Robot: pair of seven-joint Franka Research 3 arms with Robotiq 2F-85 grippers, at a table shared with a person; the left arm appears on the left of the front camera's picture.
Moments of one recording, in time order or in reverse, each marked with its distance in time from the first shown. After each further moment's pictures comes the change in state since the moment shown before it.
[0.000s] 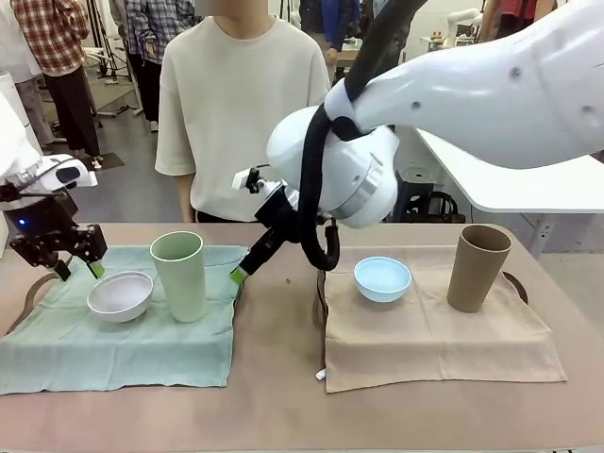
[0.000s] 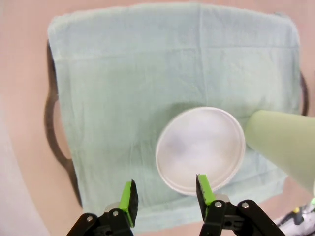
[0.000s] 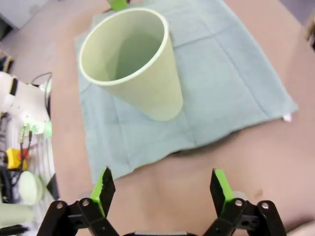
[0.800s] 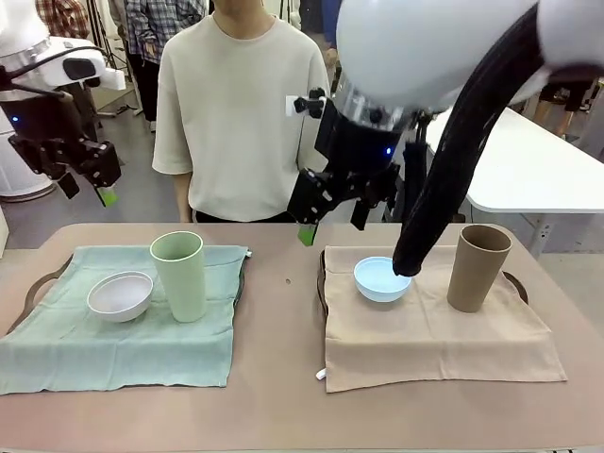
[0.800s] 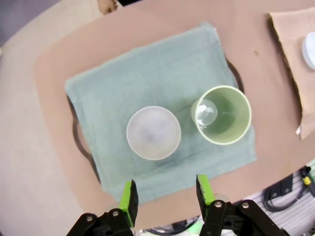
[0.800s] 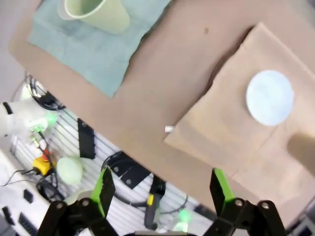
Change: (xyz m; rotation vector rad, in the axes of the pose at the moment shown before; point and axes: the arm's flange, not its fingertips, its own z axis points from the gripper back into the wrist) left arm -0.028 -0.123 0.150 0.144 -0.113 -0.273; right arm 0.002 0.141 0.180 -0.373 0.311 -0.551
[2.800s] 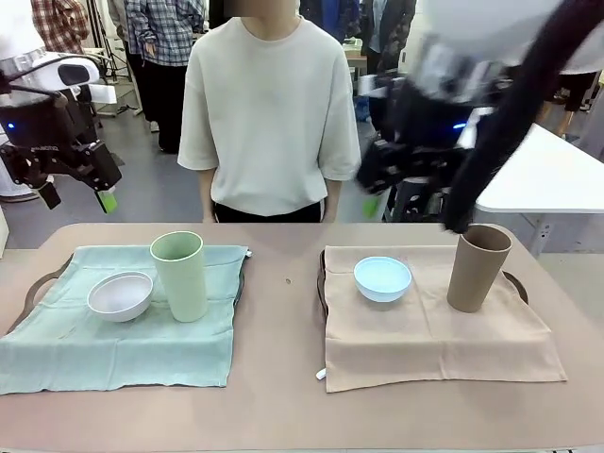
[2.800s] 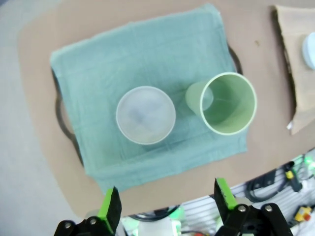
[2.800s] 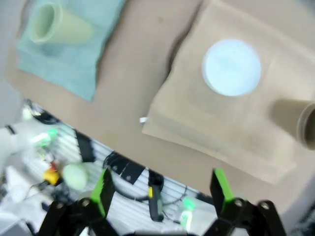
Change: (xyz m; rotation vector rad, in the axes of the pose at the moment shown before) left arm 0.001 0.028 -0.019 -0.102 0.122 0.110; right arm -0.024 -0.103 0.028 0.029 -0.010 -0.227
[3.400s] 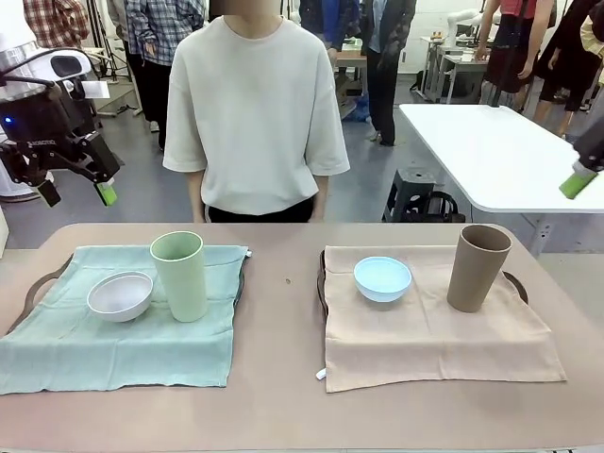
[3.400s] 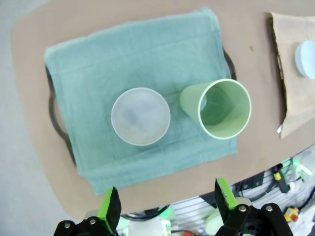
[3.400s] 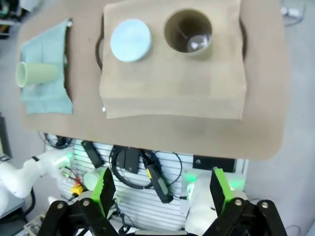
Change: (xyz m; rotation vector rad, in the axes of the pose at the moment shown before) left arm 0.009 0.013 0.001 -0.056 0.015 0.042; right arm -0.131 -0.183 0.087 0.097 -0.073 -0.397
